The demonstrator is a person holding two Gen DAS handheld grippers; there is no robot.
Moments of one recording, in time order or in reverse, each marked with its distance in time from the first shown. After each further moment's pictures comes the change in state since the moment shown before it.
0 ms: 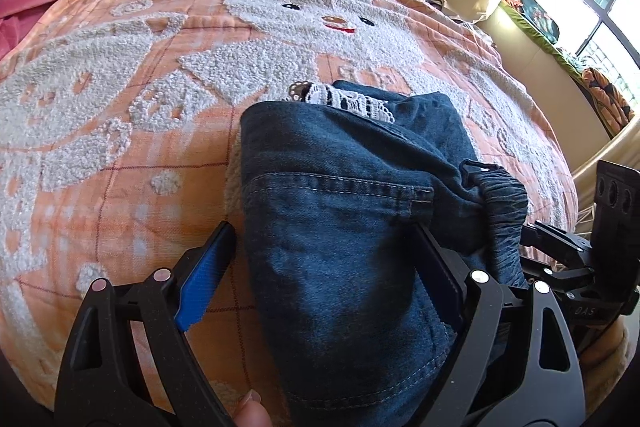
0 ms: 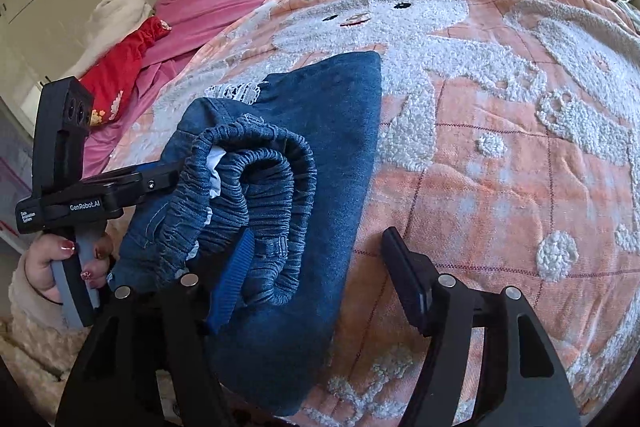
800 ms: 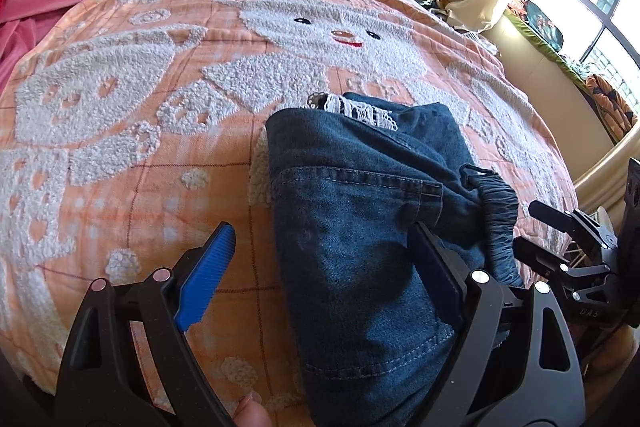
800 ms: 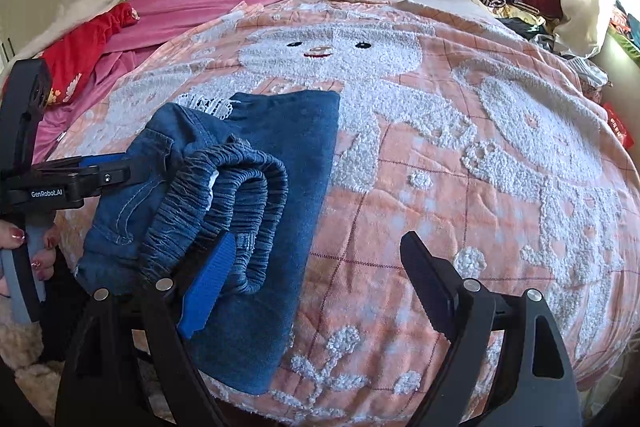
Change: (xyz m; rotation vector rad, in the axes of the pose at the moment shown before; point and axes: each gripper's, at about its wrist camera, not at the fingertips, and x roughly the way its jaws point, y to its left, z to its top) left arm -0.020 0.003 -0.005 -0.009 -0.034 0.036; right arm -0.027 0.025 -0.001 -0.110 -0.057 -0.297
